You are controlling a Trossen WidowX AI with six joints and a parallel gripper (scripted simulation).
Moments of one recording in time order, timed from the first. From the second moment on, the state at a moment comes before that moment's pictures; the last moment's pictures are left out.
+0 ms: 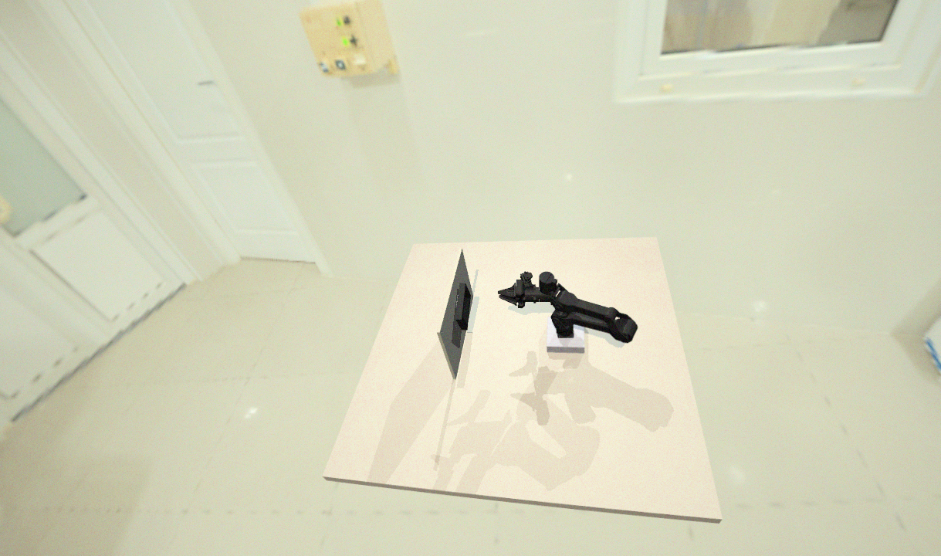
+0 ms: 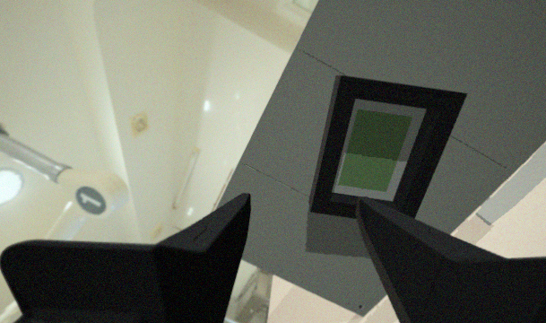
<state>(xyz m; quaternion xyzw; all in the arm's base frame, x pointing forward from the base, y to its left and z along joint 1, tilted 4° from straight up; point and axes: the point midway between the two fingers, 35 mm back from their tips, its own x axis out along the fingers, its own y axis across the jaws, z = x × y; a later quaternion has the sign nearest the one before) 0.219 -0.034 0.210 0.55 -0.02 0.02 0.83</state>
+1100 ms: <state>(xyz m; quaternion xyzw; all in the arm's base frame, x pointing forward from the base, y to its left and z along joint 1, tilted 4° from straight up) 0.294 -0.032 0.179 0.60 -0.02 -0.01 0.80</state>
